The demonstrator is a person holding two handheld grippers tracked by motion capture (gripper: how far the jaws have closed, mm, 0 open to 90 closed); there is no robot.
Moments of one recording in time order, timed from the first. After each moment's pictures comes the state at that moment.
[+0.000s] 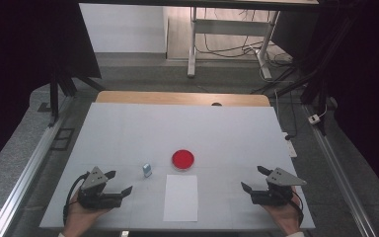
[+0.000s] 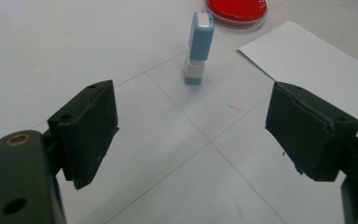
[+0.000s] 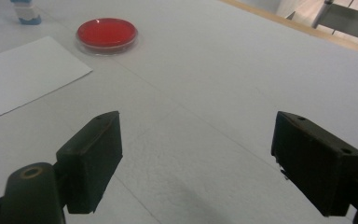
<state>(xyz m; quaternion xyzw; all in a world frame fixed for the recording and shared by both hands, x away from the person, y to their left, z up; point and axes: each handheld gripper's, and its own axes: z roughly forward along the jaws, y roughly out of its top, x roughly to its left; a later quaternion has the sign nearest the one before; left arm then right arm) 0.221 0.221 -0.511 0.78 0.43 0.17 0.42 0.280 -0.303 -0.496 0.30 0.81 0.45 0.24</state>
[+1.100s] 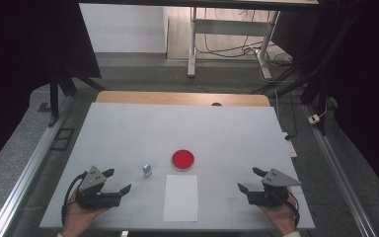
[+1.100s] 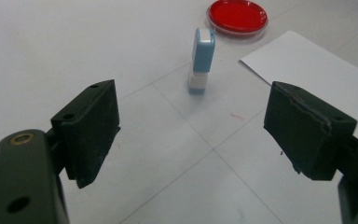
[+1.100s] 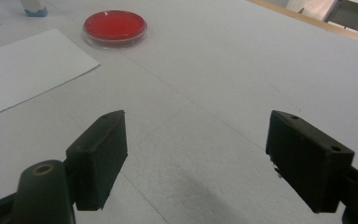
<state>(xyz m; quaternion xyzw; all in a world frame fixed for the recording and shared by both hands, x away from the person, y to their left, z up) 0.218 0.222 -0.499 0.78 0.42 0.19 0.42 0.280 -0.296 -0.504 0.30 0.81 0.44 0.23</state>
